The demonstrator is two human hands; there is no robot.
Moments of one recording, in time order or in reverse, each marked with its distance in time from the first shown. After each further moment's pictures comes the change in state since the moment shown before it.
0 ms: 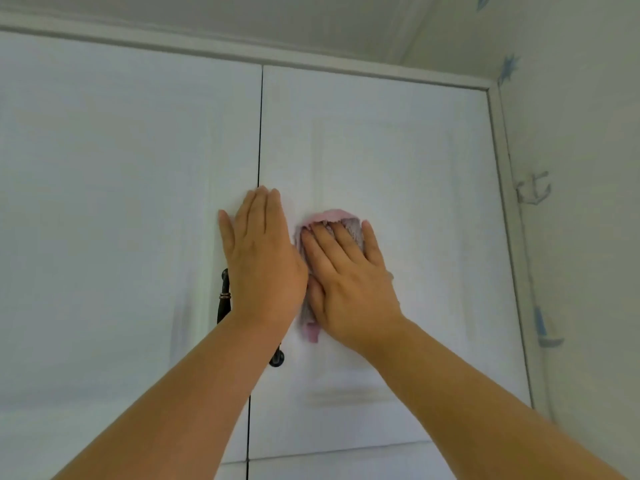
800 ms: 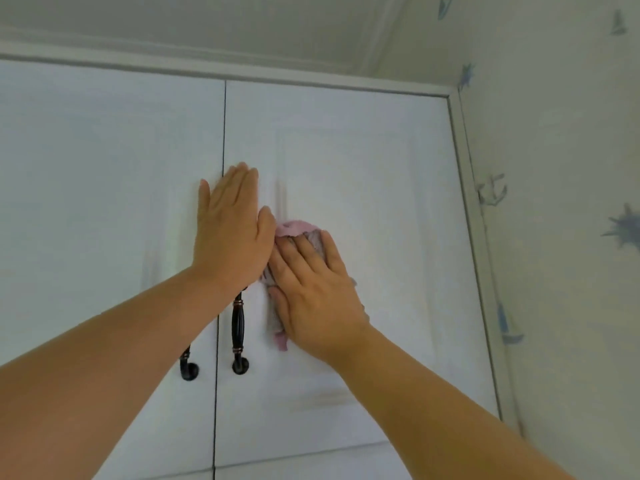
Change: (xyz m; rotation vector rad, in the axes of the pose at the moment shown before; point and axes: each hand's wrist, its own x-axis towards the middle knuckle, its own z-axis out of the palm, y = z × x) left_hand 0.048 0.003 -0.008 -0.008 -0.146 0.115; right_hand -0.006 0.003 -0.003 0.039 -0.020 -0.058
